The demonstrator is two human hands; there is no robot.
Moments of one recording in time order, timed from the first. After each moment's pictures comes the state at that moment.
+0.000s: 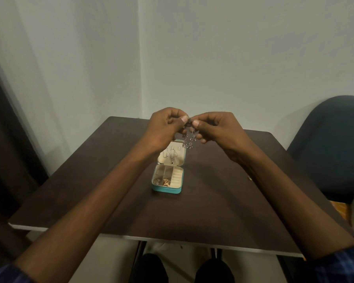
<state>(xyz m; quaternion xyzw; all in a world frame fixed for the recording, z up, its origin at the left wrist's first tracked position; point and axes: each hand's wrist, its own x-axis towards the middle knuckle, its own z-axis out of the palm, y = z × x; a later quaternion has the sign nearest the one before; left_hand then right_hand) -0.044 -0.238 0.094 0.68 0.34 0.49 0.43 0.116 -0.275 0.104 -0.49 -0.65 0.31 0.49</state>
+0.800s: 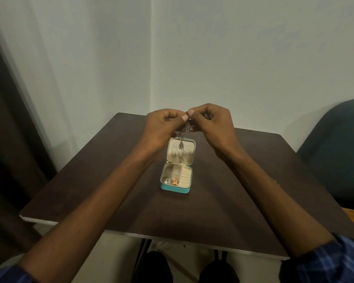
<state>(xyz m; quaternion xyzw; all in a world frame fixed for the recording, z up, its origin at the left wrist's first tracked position) -0.067 -0.231 0.087 0.61 0.37 0.54 0.45 0.068 -0.248 0.096 -0.48 -0.61 0.24 0.59</state>
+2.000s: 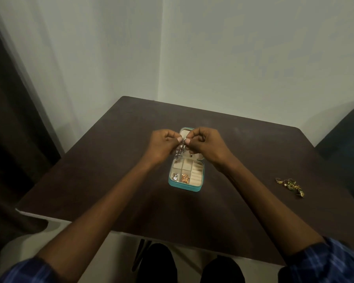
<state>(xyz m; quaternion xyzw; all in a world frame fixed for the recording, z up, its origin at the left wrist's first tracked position) -0.084 -0.167 -0.013 0.63 0.45 0.44 0.46 0.070 -0.191 0.009 -0.56 -0.63 0.34 0.41</state>
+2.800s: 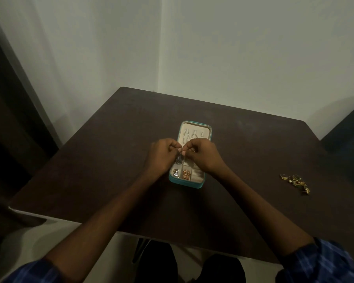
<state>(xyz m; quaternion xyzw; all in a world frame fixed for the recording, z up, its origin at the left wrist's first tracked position) -0.076 -0.158 -0.063 0.69 0.54 0.36 0.31 0.066 -0.181 -0.037 -0.63 -0.67 0.24 0.30</state>
